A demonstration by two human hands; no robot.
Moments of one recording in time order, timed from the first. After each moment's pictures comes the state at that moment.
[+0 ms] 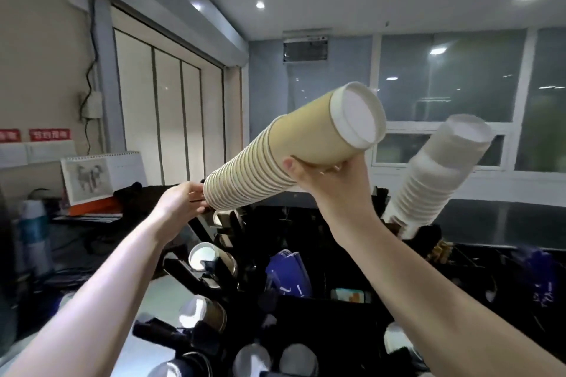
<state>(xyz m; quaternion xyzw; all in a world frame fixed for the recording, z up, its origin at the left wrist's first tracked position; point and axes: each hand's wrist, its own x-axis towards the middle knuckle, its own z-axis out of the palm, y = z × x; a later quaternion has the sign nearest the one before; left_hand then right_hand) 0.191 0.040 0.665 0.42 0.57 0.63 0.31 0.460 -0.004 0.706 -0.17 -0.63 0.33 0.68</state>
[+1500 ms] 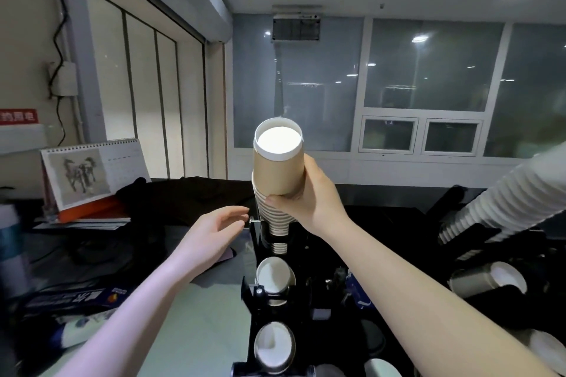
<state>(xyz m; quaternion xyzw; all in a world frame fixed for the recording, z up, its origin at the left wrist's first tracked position) 0.049 0.071 0.612 0.68 0.51 0.48 0.22 0.247 0.107 0.665 -0.40 -0.76 0.17 0.49</state>
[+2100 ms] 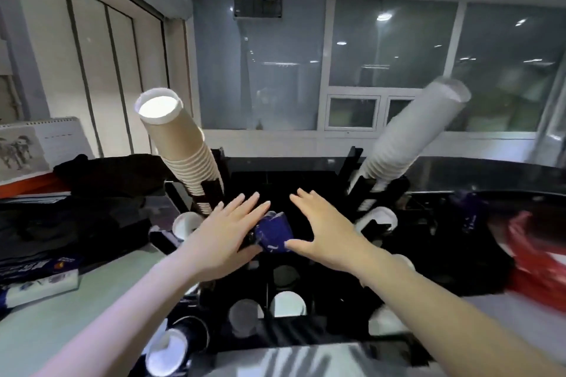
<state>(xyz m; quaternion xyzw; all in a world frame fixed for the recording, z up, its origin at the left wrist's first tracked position) 0.236 -0.004 0.591 0.84 0.51 0.12 -0.10 0.458 0.011 0.596 -0.48 -0.85 0.02 0.23</state>
